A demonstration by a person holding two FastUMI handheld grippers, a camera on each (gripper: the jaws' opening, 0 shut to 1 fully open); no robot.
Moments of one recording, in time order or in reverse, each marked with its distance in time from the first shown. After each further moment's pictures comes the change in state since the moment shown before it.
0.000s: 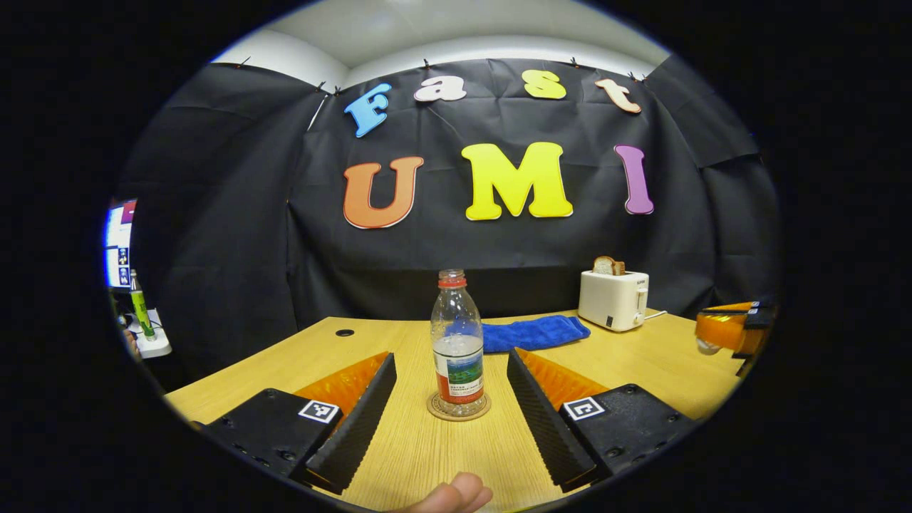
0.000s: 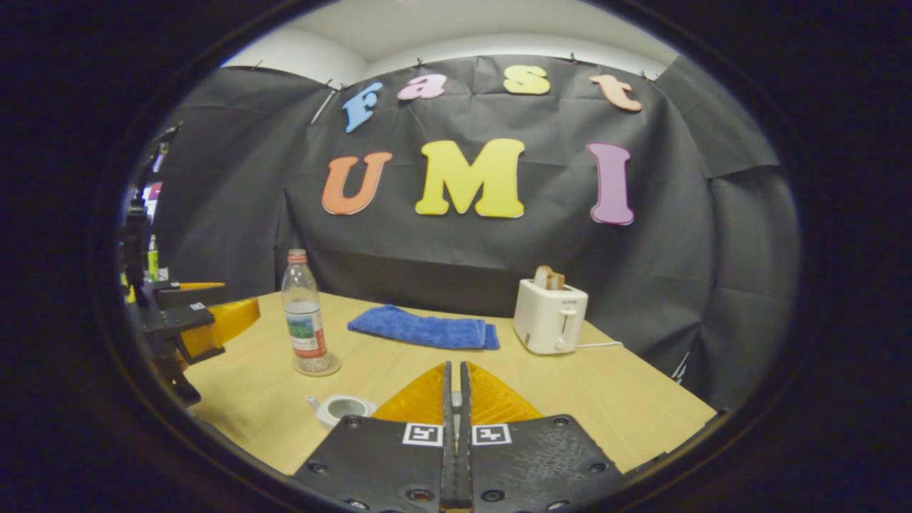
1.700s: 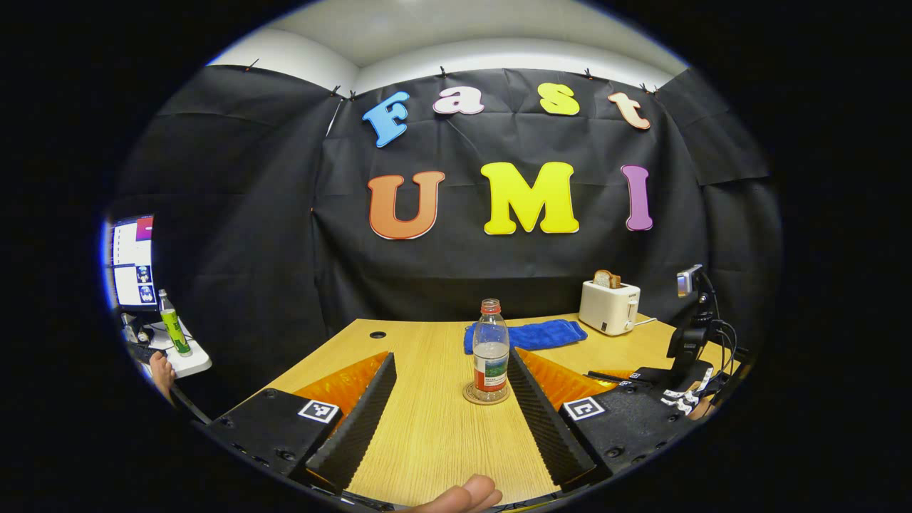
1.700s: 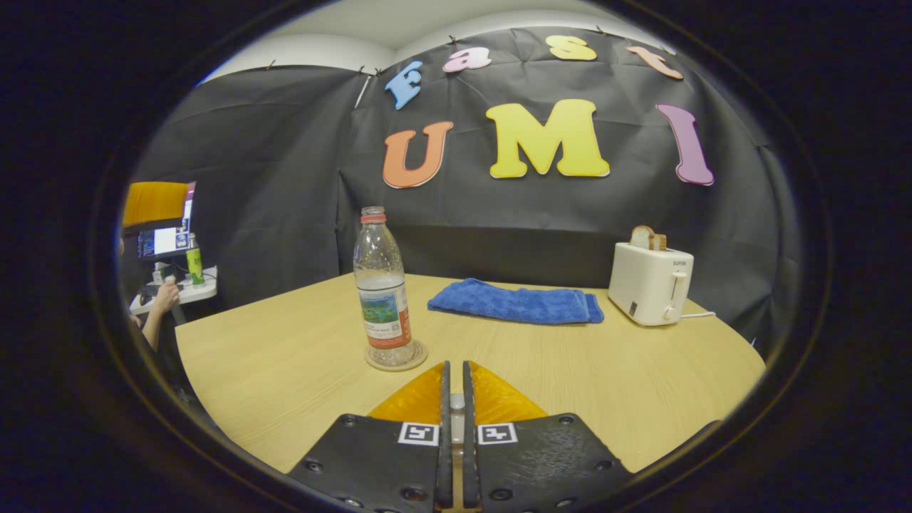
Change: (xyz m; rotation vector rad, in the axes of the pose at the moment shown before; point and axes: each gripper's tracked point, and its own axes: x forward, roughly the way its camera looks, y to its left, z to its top) left arm -0.080 0.056 0.050 -0.019 0.061 0.024; right arm 0.049 0.109 -0.045 0.026 0.093 0.242
